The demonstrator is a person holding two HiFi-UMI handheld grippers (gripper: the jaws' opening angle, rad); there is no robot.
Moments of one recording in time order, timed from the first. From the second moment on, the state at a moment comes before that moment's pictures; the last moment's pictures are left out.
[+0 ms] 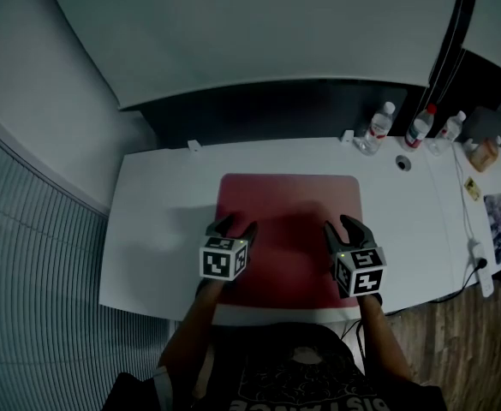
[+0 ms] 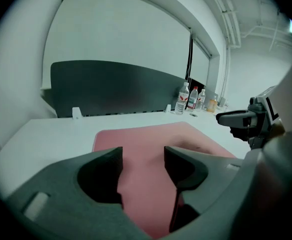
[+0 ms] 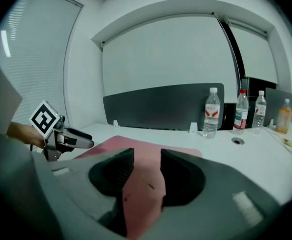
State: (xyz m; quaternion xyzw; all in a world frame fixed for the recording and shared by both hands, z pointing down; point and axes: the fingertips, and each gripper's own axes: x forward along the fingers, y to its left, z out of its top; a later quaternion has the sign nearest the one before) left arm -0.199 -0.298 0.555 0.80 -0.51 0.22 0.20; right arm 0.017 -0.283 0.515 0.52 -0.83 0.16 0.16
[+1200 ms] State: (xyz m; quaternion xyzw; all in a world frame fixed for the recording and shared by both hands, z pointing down) left arm -0.240 -0.318 0.640 0.77 -0.48 0.31 0.27; right arm 0.088 -0.284 0.632 0.53 -0.74 0.32 0.27
